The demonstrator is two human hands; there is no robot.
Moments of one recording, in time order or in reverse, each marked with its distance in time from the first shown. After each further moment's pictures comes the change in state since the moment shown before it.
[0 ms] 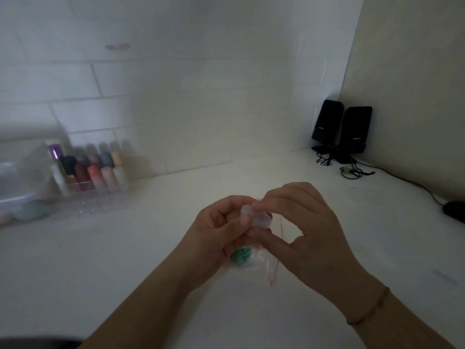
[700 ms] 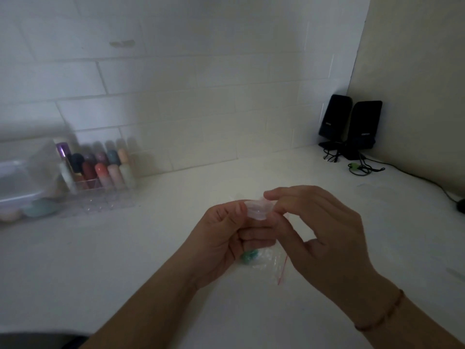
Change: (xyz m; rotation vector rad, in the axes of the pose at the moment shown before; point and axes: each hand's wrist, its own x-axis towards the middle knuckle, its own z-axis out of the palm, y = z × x) left_hand 0.002 -0.010 -0.005 -0.096 0.032 -0.073; right_hand -0.004 -0.006 0.000 -0.102 0.141 -0.080
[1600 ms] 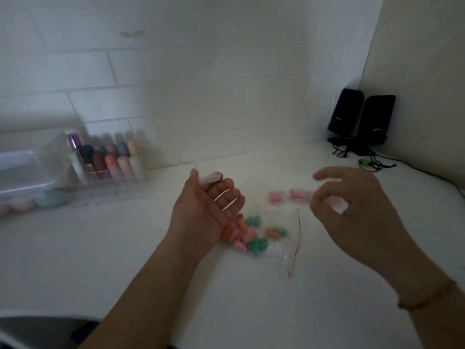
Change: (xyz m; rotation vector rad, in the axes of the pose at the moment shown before) left_hand 0.014 0.026 -0.024 -0.281 0.500 0.091; right_hand 0.004 0.030 -0.018 -0.100 -0.345 0.539
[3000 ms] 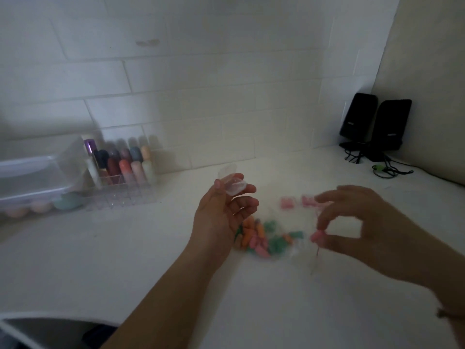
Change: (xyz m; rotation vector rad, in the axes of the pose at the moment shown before) left_hand -0.001 -0.012 0.001 0.257 -0.054 0.185; right_hand 0.005 0.007 -0.012 -0.027 -0.378 -0.099
